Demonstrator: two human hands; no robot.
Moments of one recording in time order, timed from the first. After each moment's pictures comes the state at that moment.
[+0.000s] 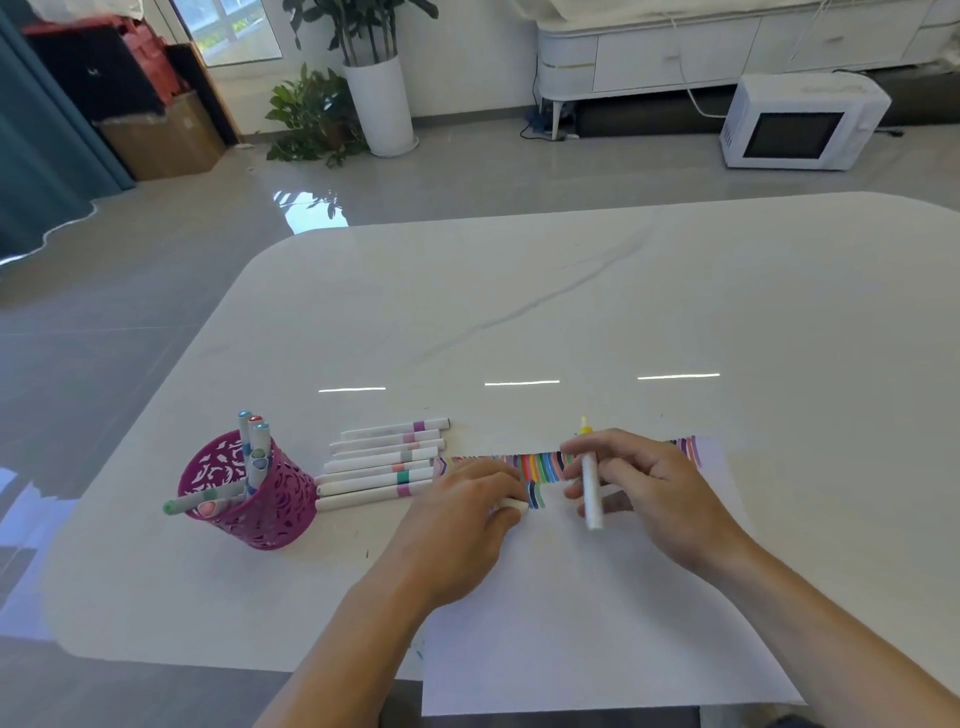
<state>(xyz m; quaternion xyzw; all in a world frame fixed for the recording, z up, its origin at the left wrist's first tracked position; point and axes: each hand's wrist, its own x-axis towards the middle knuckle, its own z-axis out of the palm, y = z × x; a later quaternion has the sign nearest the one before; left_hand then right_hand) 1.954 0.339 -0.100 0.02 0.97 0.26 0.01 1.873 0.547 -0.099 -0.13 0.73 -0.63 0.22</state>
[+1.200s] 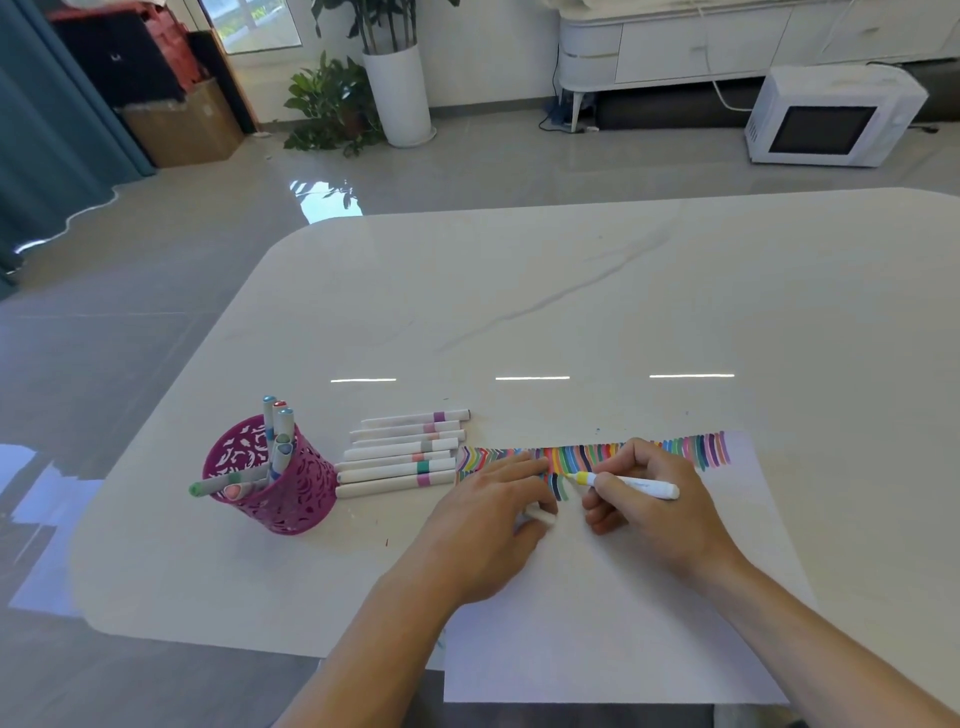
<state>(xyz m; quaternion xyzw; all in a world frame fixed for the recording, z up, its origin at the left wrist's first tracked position) 1.954 0.338 -0.116 0.05 0.96 0.27 0.05 1.878 0.533 -0.132 -0.07 0.75 -0.64 0.18</state>
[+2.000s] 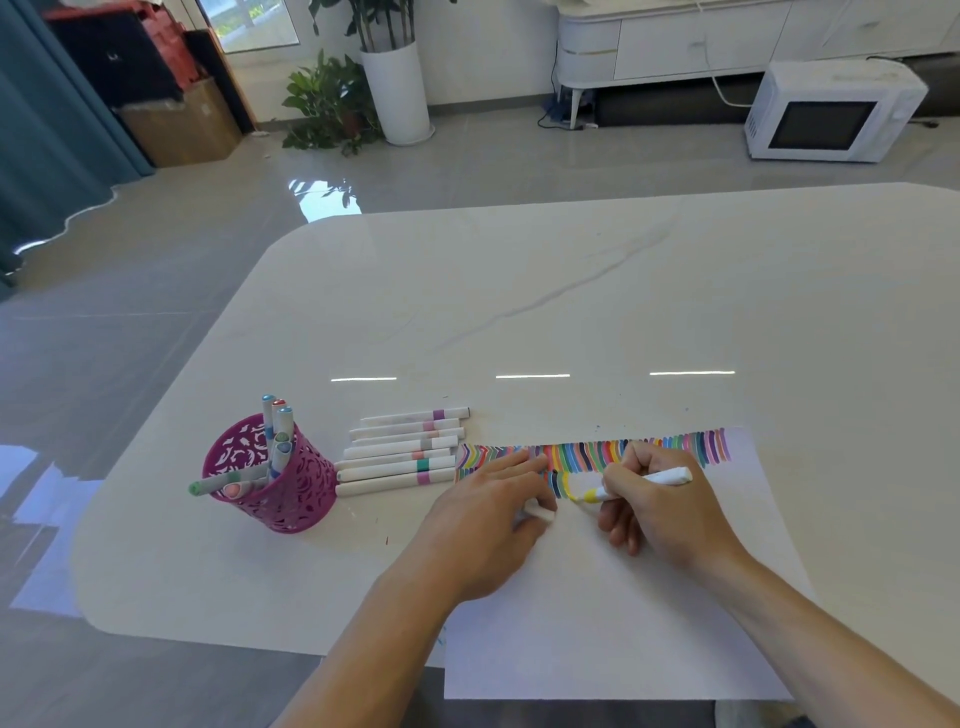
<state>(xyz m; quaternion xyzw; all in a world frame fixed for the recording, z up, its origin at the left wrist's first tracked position) 1.956 0.339 -0.111 0.02 0.96 0.28 0.07 1.877 0.530 -0.125 -0.05 0.76 -0.62 0.20</state>
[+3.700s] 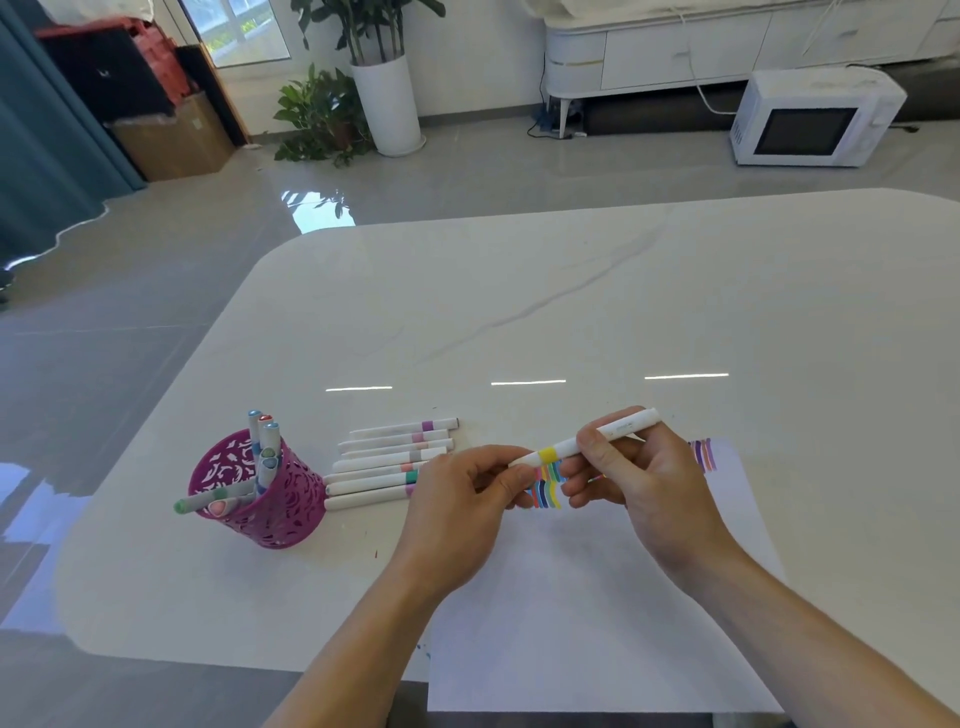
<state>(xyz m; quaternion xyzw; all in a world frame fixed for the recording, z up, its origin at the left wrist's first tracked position) 1.949 0.347 -0.093 -0.12 0.81 0.57 -0.06 1.884 0.522 -0.090 -0.08 0.63 -0.76 0.16</state>
